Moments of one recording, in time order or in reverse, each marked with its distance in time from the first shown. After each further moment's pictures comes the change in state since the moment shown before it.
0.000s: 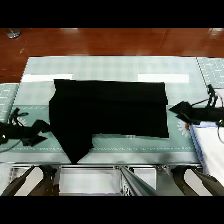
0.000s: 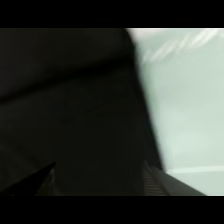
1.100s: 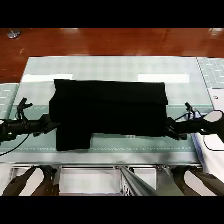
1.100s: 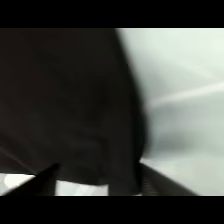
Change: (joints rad) left arm -0.155 0.060 0.027 -0.229 0.014 0.171; right arm 0.170 -0.124 -0.099 -0.120 0.003 0.180
